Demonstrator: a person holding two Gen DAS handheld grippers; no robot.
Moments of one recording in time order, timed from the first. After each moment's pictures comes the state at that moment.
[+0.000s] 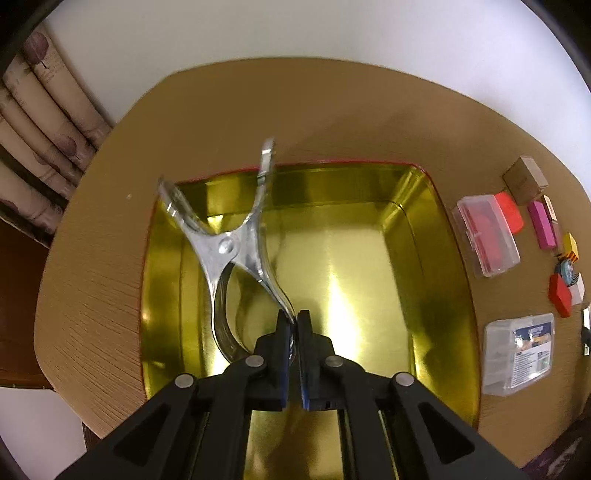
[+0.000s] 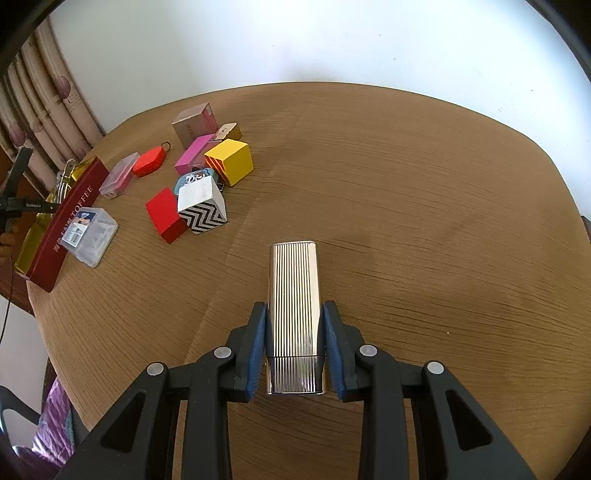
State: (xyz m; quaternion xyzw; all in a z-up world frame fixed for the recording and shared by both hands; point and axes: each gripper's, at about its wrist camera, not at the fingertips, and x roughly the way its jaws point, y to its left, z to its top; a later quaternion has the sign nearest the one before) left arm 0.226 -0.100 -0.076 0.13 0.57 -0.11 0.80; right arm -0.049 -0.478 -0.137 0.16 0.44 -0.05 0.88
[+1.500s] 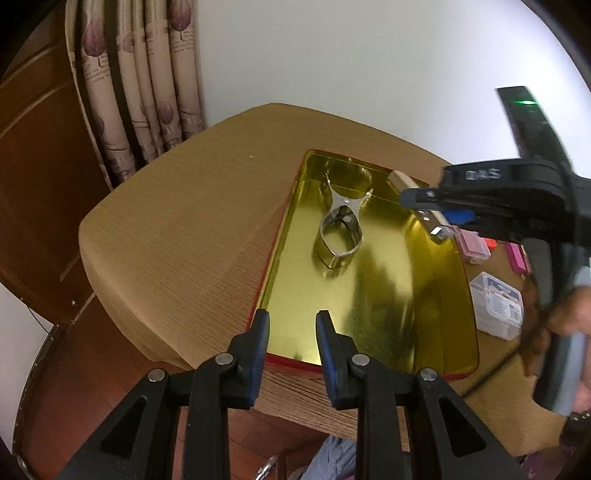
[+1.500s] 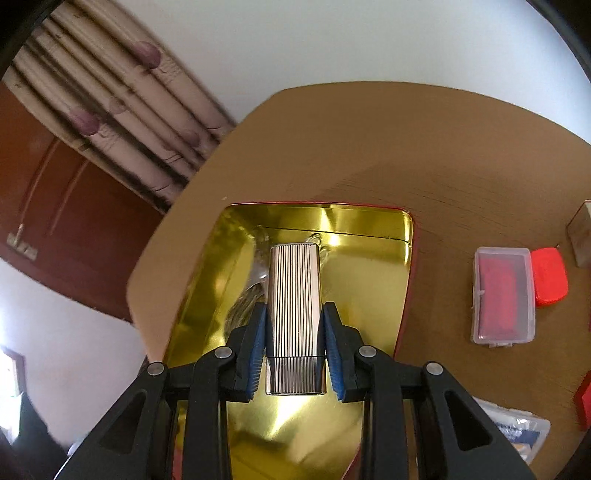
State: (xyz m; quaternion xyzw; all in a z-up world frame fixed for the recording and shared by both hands) left arm 0.072 0.002 -0.037 -0.02 0.46 -0.03 0.89; right arm 0.212 -0.197 -0.040 0.22 0.46 0.15 0.85
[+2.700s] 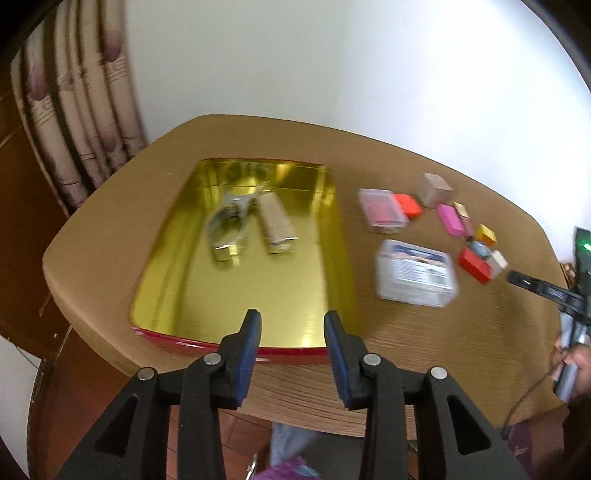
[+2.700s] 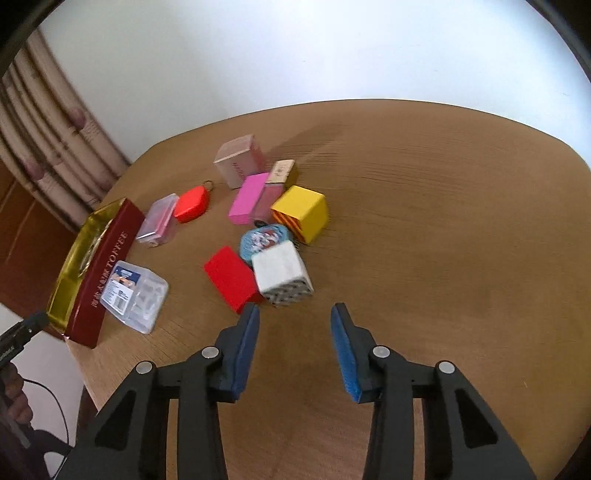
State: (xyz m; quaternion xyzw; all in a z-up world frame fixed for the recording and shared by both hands) left arm 0.039 -0.090 -0.015 0.03 0.46 -0.12 0.88; right arm 0.014 -0.452 -0.119 0.23 0.41 0.01 0.88
